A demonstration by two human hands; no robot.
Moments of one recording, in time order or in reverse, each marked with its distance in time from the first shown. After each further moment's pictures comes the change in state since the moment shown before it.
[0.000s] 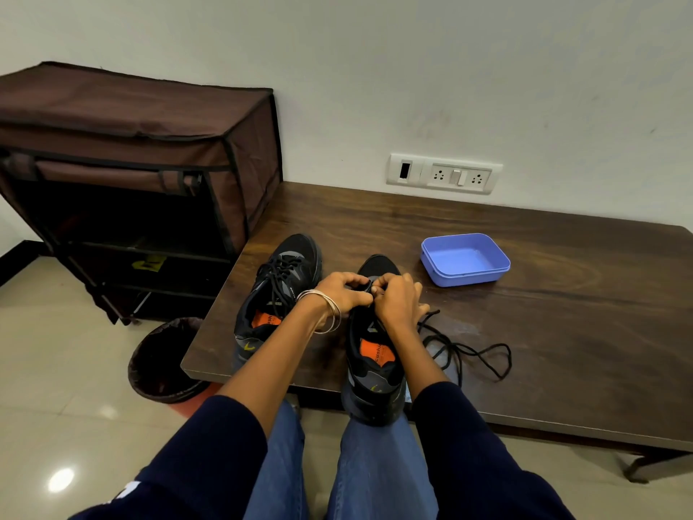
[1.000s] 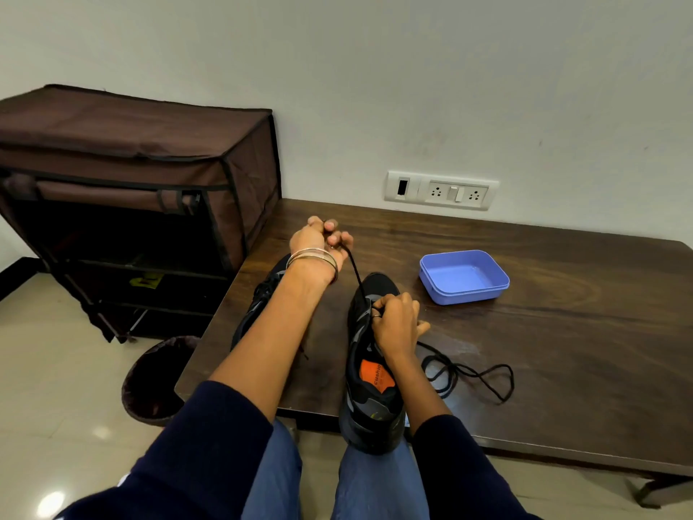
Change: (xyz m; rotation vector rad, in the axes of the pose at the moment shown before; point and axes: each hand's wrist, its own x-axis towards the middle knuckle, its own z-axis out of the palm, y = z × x) left_hand 0.004 0.096 -0.042 -1.529 0.279 0.076; right_hand 0.002 0.010 0.012 -0.073 0.078 -0.078
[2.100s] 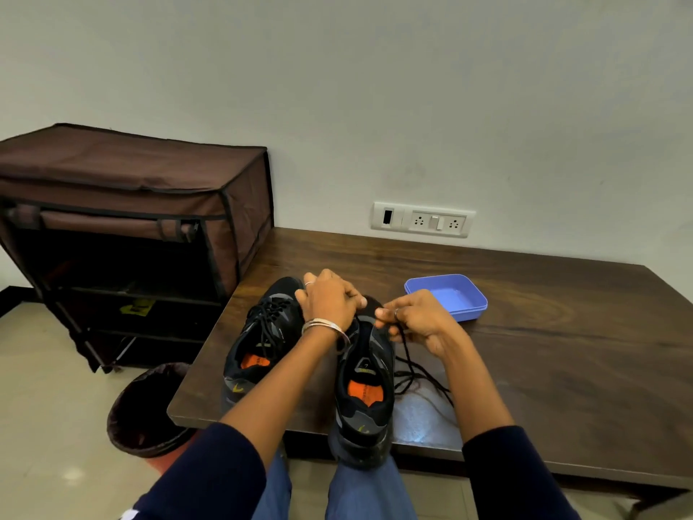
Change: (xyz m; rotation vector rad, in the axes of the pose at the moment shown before) left_hand -0.034 -0.041 -0.038 1.934 0.018 0.704; right_hand 0.003 0.004 -0.120 0.775 -0.521 0.148
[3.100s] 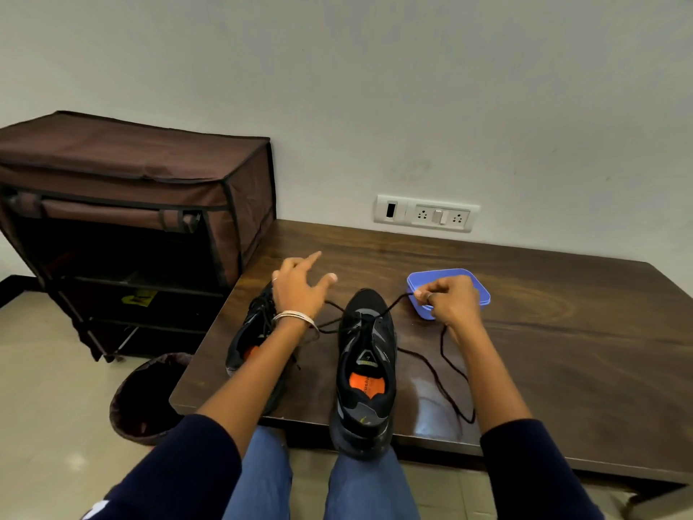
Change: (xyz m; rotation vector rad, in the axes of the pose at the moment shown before) left_hand 0.015 -0.047 -0.011 -0.262 0.149 -0.039; right_hand 0.010 0.006 -0.028 -0.269 0.491 -0.192
